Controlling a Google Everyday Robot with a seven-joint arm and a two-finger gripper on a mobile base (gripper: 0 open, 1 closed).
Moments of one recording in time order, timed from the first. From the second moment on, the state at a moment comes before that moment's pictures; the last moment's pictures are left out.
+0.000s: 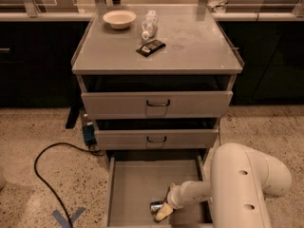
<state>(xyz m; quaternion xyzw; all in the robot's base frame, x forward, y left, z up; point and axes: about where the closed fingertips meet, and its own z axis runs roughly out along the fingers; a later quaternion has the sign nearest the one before) 0.525 -0.073 0.158 -0.49 0.84 0.14 0.20</state>
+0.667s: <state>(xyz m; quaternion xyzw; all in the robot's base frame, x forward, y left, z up) 0.510 -0.063 0.137 -0.51 0.82 0.15 0.20</state>
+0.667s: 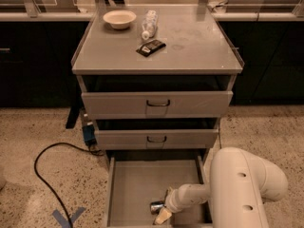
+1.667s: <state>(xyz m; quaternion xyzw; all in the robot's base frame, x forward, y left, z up) 0.510 -0.047 0.106 -0.52 0.82 0.17 0.17</state>
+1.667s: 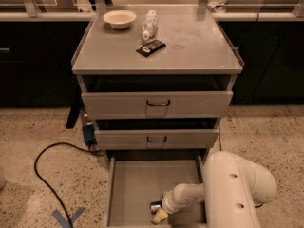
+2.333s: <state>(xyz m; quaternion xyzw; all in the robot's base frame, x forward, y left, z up) 0.510 -0.047 0.106 -0.52 0.82 0.17 0.17</state>
